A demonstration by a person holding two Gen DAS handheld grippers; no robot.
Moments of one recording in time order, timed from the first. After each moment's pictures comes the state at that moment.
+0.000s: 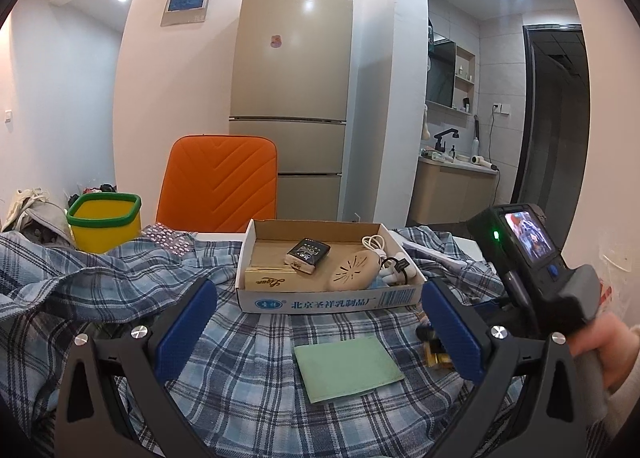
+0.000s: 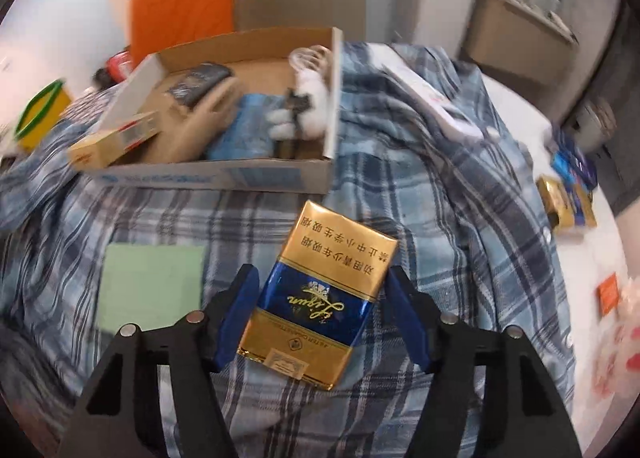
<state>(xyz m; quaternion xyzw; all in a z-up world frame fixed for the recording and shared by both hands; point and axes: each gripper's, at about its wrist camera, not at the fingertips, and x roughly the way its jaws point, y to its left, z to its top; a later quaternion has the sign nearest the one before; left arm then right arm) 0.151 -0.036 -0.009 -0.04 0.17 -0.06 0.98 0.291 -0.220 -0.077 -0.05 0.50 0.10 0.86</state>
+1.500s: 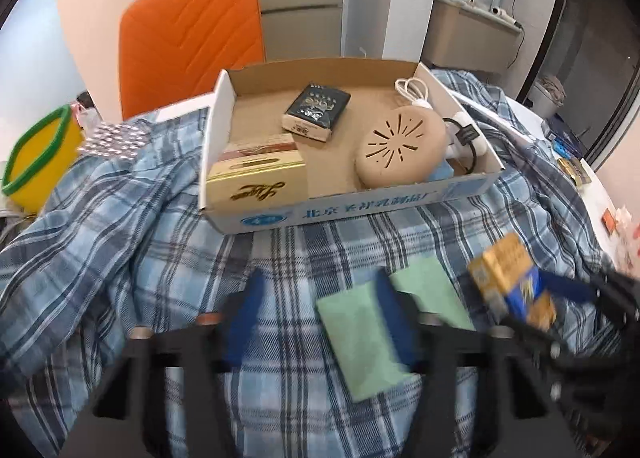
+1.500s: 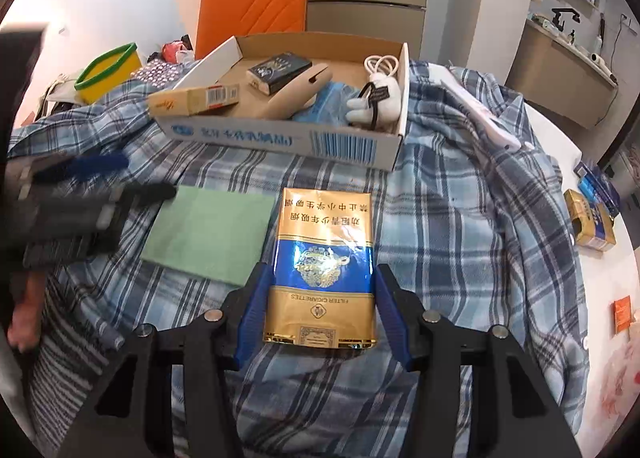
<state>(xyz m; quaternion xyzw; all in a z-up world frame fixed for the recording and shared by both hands) 0.295 -0.040 -0.068 0.02 0.49 -0.07 0.87 0.247 -0.213 -0.083 -0.05 0.49 0.16 0.86</state>
